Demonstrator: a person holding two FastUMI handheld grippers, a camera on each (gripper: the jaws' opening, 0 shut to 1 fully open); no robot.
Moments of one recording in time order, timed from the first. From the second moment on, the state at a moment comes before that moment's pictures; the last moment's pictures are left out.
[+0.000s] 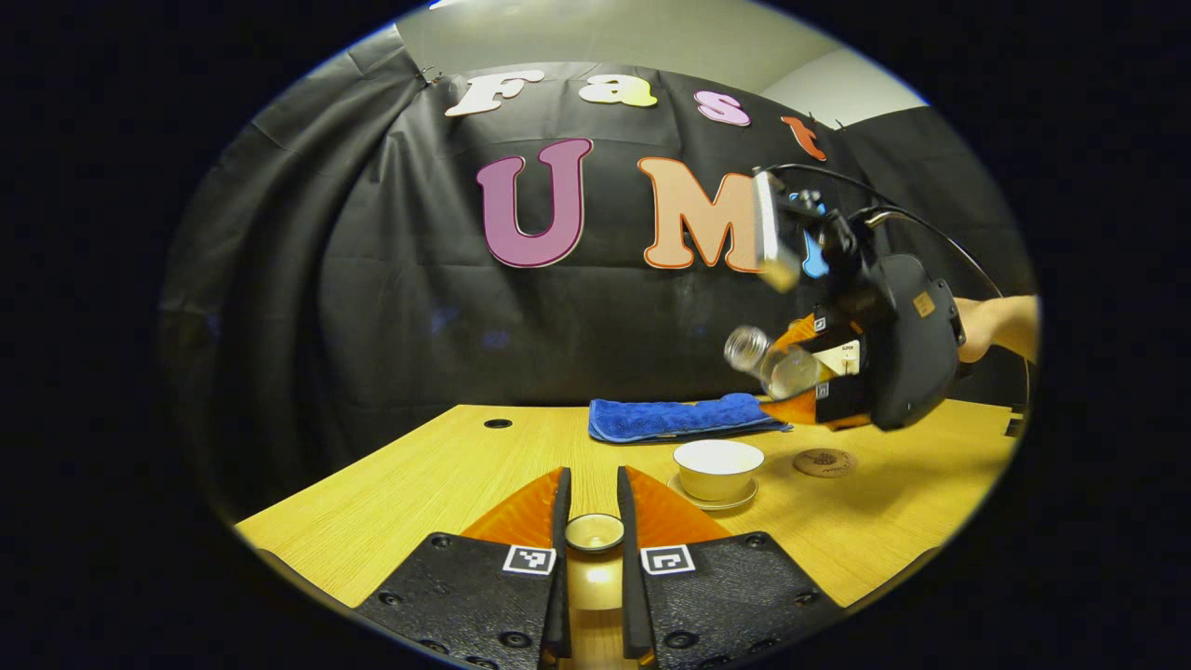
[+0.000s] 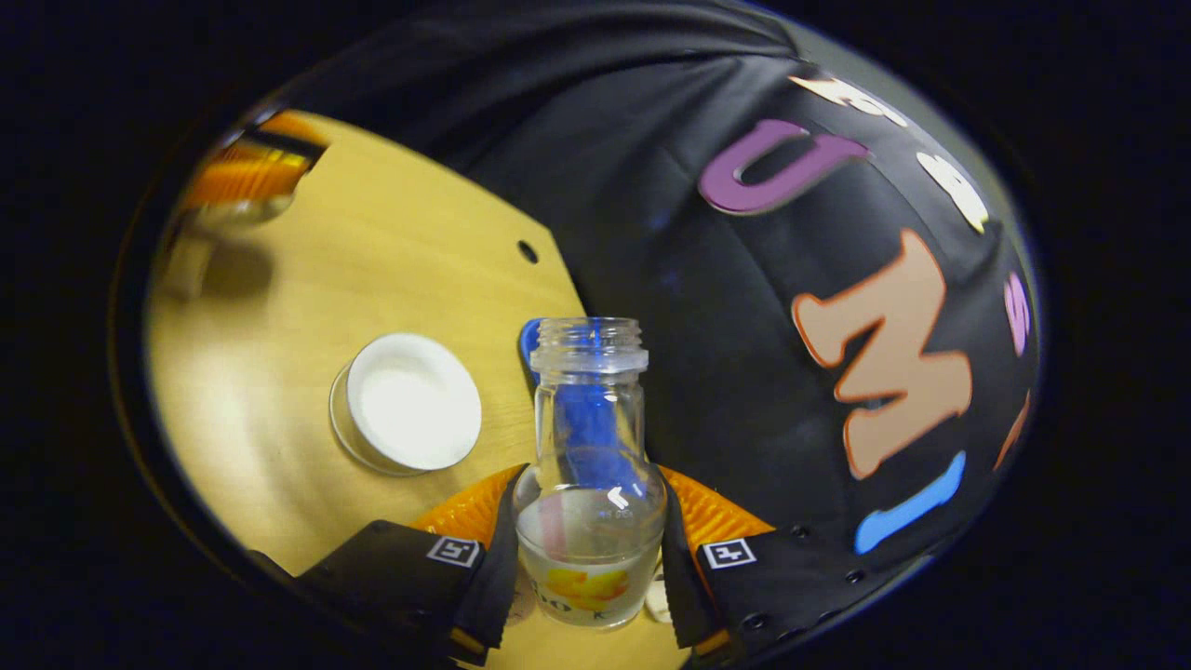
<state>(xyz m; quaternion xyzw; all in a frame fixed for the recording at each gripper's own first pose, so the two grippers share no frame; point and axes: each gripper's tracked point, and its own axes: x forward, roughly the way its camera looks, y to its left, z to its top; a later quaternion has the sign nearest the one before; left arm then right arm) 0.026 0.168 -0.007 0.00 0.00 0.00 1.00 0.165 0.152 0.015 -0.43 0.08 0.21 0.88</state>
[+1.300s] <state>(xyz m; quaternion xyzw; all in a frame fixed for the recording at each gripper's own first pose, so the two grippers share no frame) 0.026 0.171 -0.007 0.00 0.00 0.01 1.00 0.189 0.080 0.024 0.01 0.03 0.08 1.00</state>
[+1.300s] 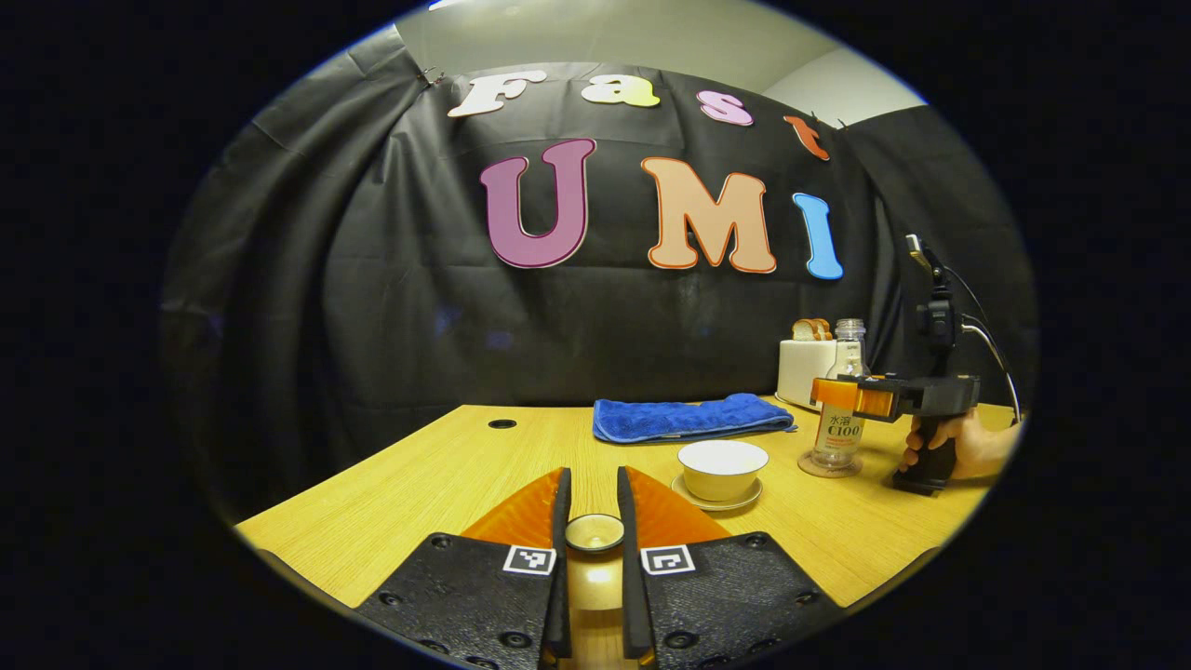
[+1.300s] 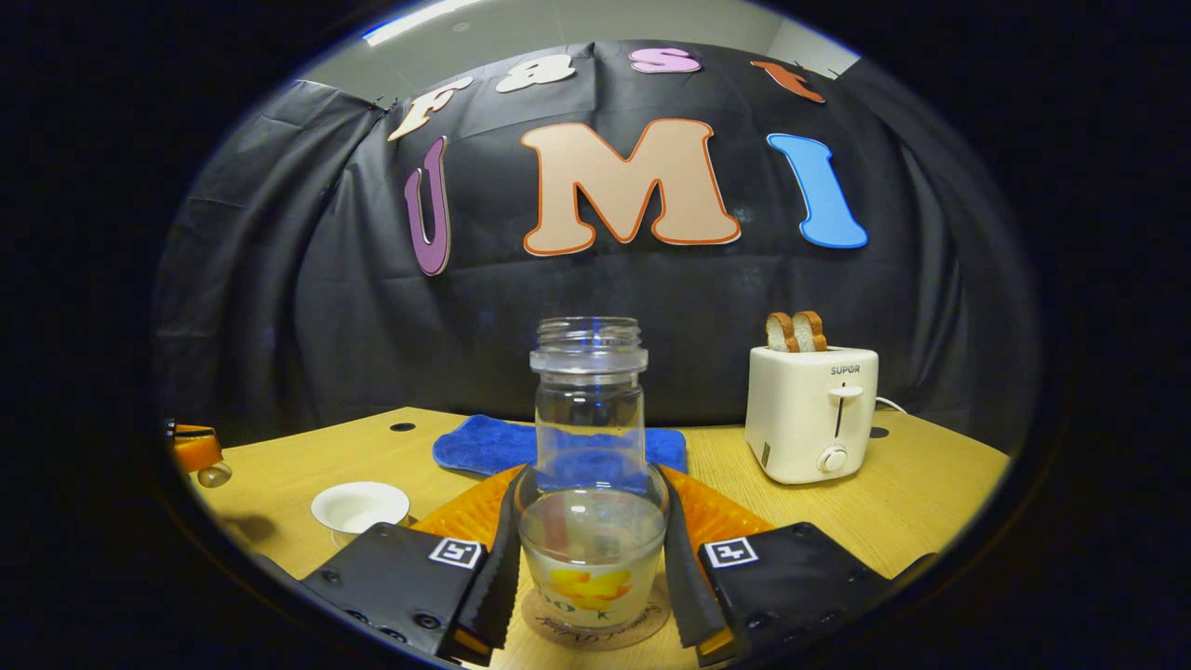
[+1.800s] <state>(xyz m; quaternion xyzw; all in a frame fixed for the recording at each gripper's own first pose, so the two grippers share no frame) 0.027 0.171 -0.008 0.00 0.00 0.01 1.00 0.183 0.081 0.024 0.01 0.00 0.08 1.00</state>
